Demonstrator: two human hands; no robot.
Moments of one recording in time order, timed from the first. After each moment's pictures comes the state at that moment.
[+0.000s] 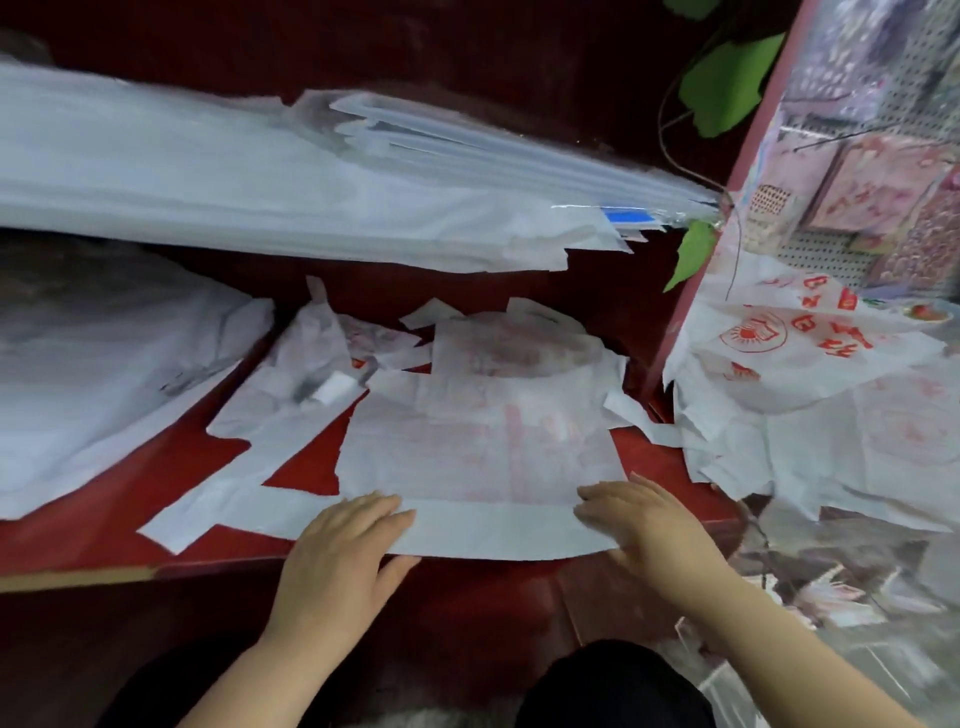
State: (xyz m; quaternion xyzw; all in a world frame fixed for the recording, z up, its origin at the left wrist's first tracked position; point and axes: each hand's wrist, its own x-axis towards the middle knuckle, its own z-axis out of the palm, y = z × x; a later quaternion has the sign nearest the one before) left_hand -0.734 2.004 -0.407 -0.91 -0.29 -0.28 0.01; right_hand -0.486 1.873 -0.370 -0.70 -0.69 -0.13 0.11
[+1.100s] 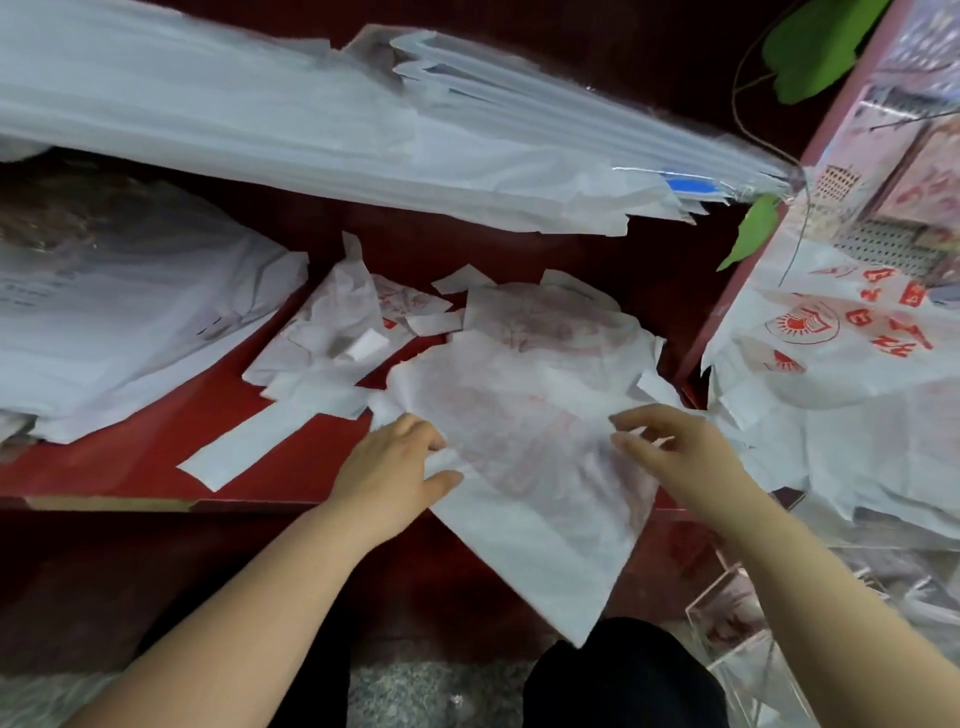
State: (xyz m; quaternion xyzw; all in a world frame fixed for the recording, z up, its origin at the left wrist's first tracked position) left_hand -0.707 2.026 -0.378 -0.89 -0.39 -0.14 -0.18; right_hand -0.500 1.897 -0.326 -0.77 -0.50 0.11 0.37
